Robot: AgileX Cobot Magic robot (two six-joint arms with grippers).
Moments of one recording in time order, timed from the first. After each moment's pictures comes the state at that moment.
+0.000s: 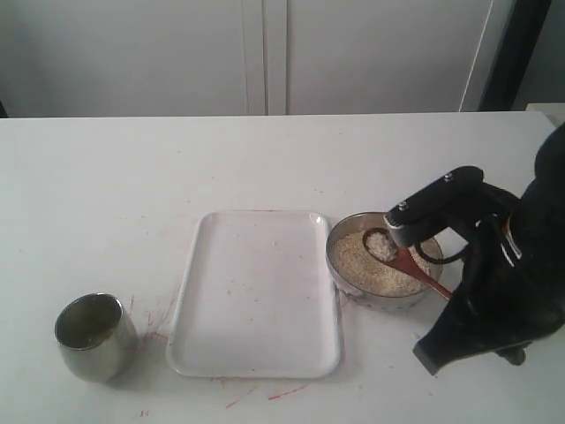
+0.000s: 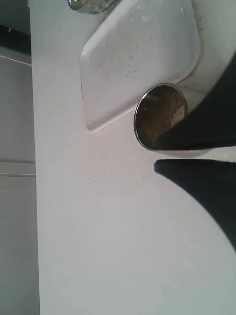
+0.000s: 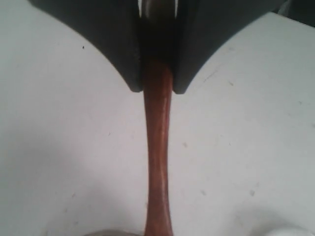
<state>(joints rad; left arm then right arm) -0.16 0.00 0.01 -0.17 0.08 -0.02 0.50 1.27 -0.86 -0.18 1.08 0.14</state>
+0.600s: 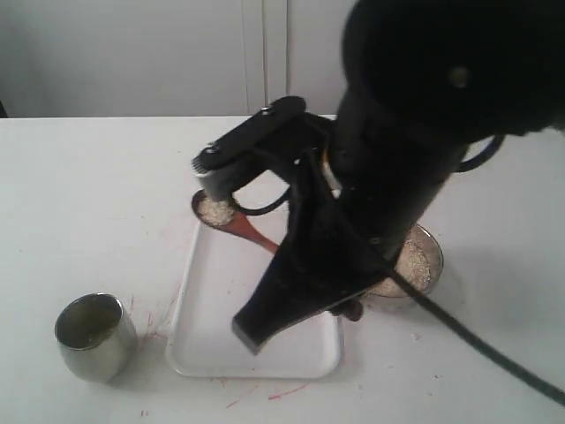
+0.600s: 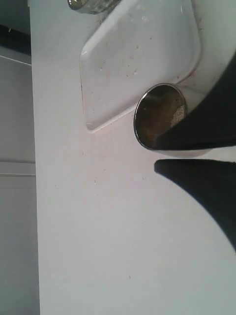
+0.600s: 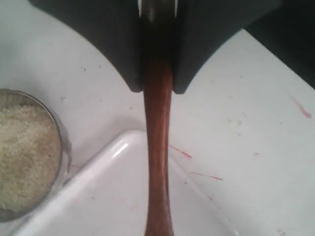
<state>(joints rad) -0.16 0.00 0.01 -0.17 0.08 -0.02 0.84 1.47 -1.29 -0.14 1.20 0.18</state>
